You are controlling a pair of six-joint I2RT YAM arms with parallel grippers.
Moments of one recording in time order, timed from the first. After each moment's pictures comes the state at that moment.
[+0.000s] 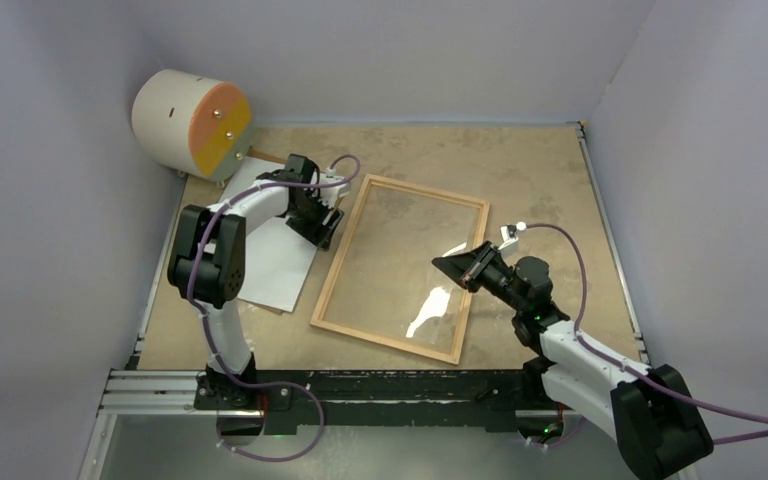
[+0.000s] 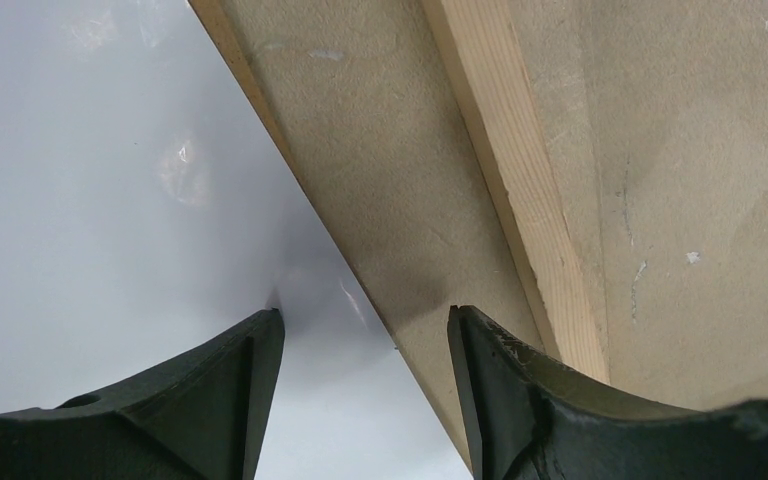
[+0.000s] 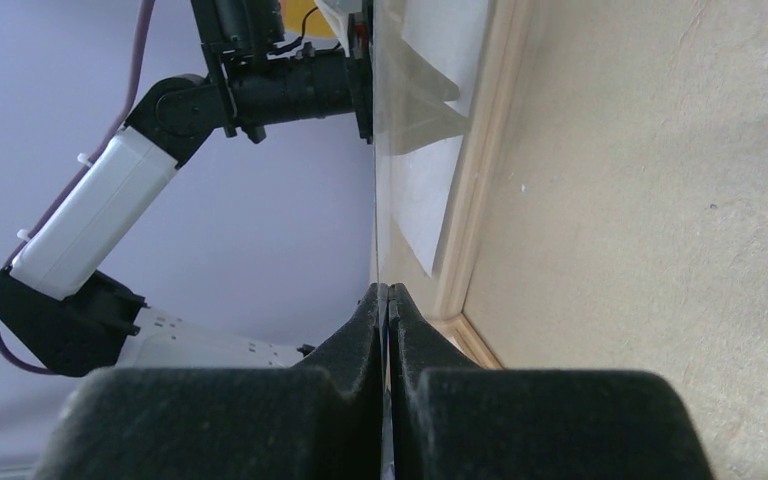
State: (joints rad) left arm -0.26 1.91 1.30 -0.63 0.26 0.35; right arm 0.39 0.94 0.18 0.62 -0.42 1.28
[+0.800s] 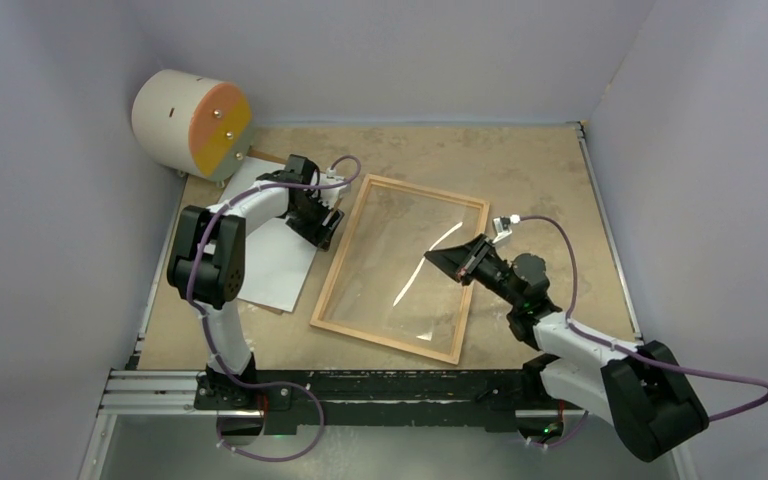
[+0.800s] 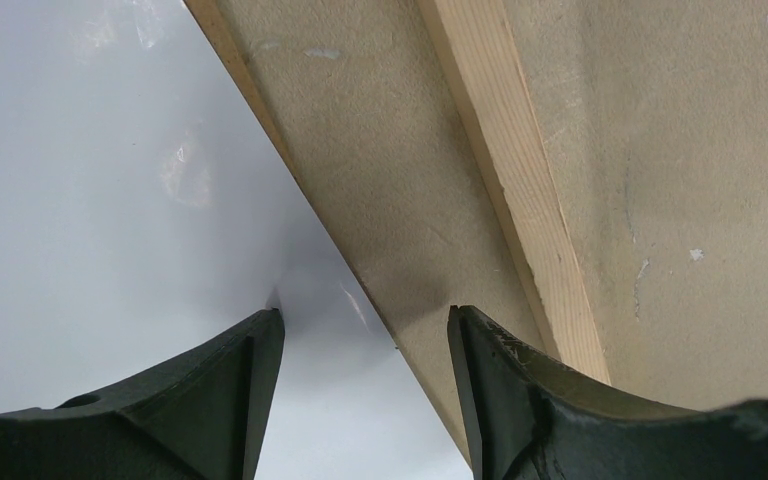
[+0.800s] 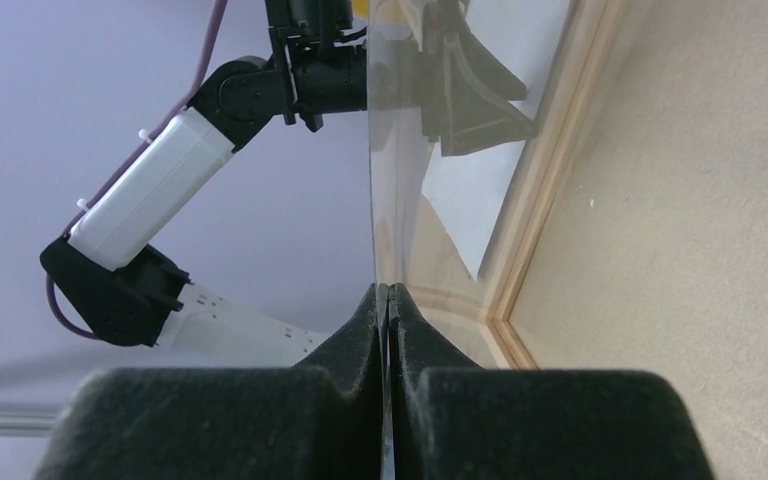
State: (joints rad) left arm -0.26 1.91 1.29 -0.63 0.26 0.36; right arm 0.42 1.05 0.20 0.82 -0.45 1.33
